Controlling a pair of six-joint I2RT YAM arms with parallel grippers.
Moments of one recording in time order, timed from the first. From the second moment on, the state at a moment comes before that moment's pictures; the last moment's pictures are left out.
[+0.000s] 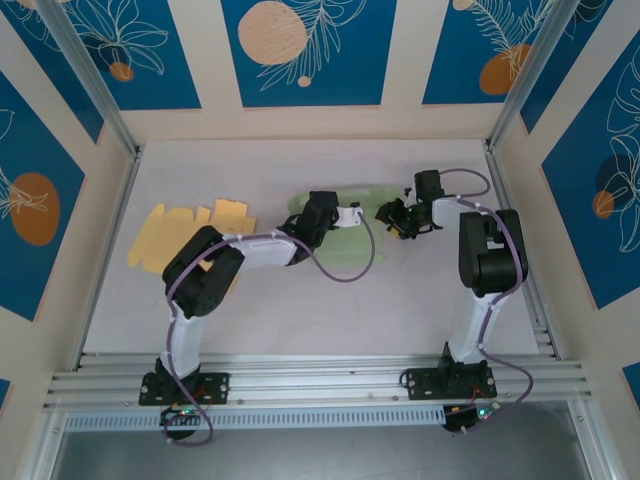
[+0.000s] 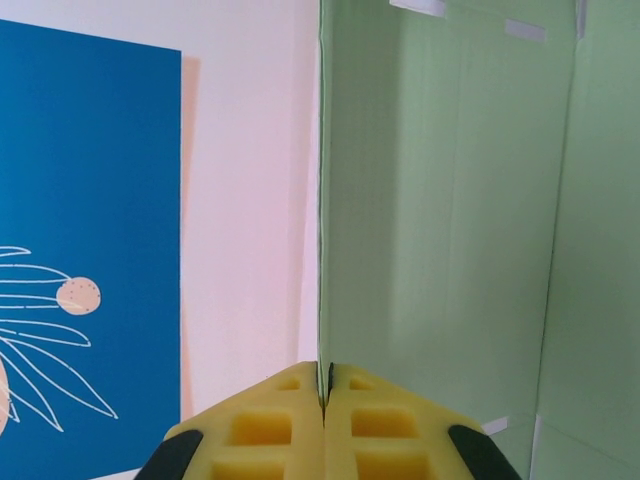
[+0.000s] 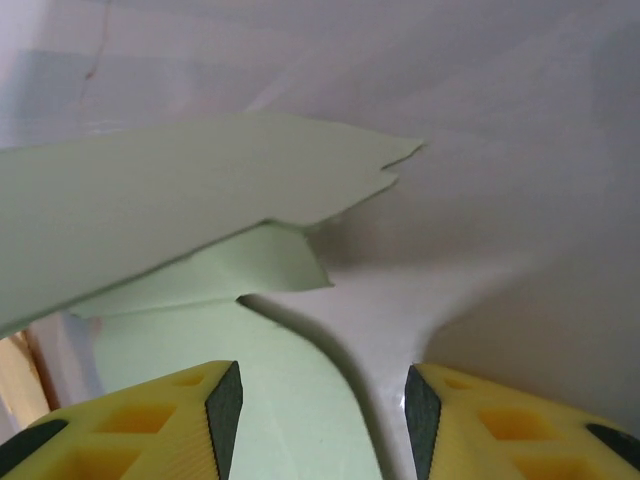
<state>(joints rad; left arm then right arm) -0.78 2.04 1.28 0.39 -0.43 1.20 0.07 1.94 1.18 -0.34 -0.50 0.63</state>
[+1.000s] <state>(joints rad) -0.78 2.07 1.31 0.36 -0.42 1.18 0.09 2.01 1.18 -0.11 -0.59 0.66</state>
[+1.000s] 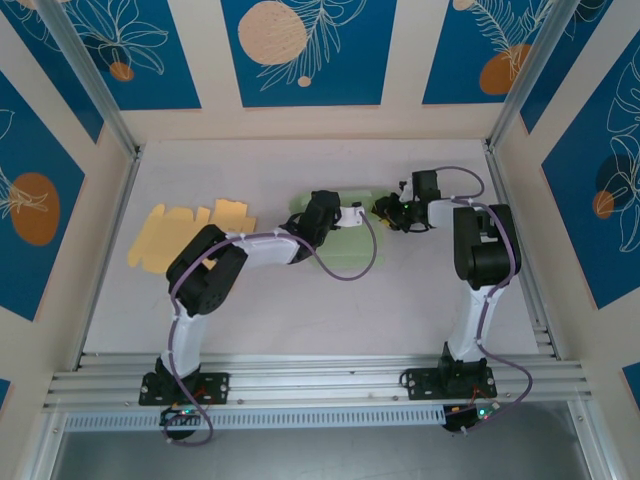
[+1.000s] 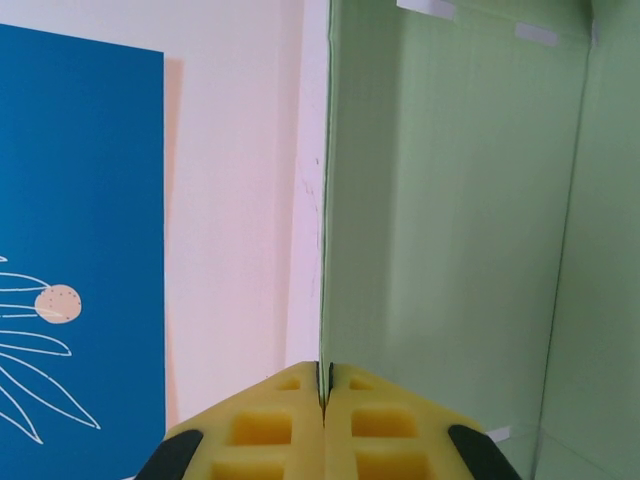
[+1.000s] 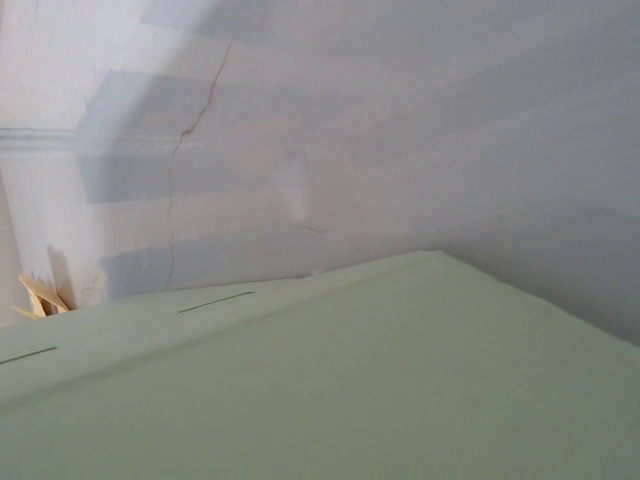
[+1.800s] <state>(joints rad) -0.77 2.07 1.32 0.35 -0.45 1.17 0.18 1.96 1.17 -0.07 -0.56 0.70</state>
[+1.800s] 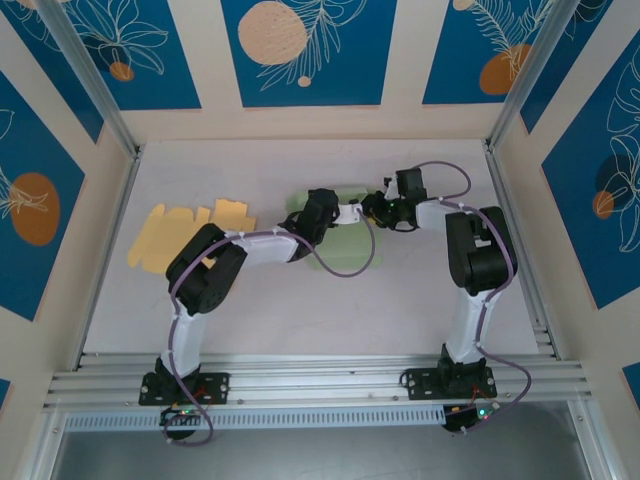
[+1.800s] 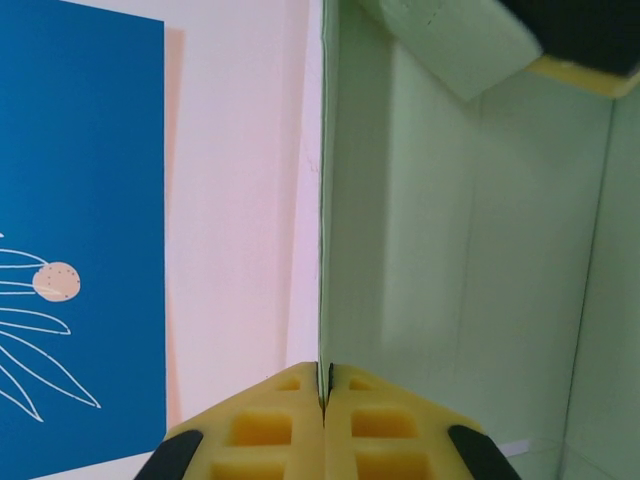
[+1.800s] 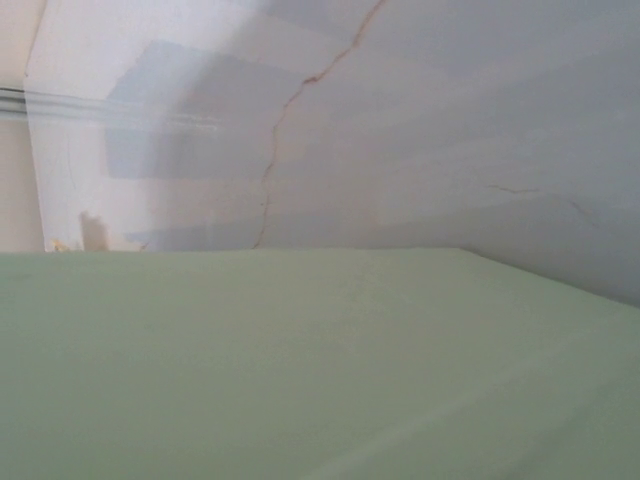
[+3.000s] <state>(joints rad) -0.77 2.08 1.32 0.36 -0.45 1.17 0.15 1.68 1.03 -0.22 -0.47 0.64</state>
